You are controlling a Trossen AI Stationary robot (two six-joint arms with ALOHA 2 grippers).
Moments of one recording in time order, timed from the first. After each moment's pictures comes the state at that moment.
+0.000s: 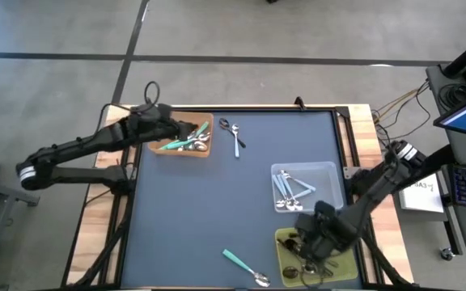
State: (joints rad) left arm 0.45 0.93 0.77 -0.26 -0.04 -0.77; right arm 0.76 1.59 1.23 -1.10 0.16 1.19
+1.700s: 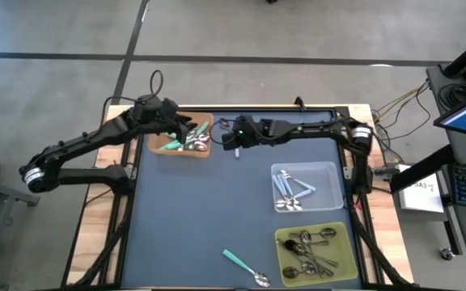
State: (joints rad) left arm 0.63 1.00 0.77 -0.26 0.15 -0.27; right arm -0.30 1.95 1.42 -0.34 0.13 0.94
